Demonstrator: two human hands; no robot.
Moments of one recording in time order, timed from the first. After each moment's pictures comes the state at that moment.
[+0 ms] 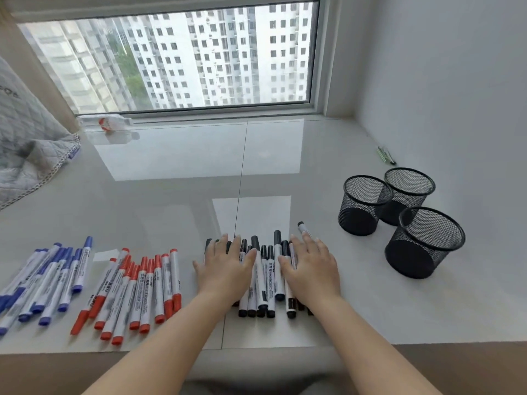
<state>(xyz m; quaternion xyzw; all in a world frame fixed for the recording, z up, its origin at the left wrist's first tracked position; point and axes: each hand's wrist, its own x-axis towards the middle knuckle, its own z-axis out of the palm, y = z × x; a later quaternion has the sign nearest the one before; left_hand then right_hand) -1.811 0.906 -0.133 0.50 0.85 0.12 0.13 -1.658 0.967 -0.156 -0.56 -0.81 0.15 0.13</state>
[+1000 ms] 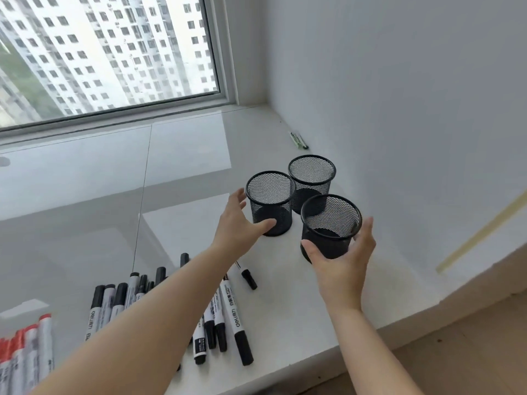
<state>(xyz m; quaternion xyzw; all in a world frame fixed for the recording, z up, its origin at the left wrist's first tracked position) -1.683 1.065 -0.127 0.57 0.65 0.39 0.33 -1.511 1.006 -0.157 -0.64 -0.47 0.22 0.56</state>
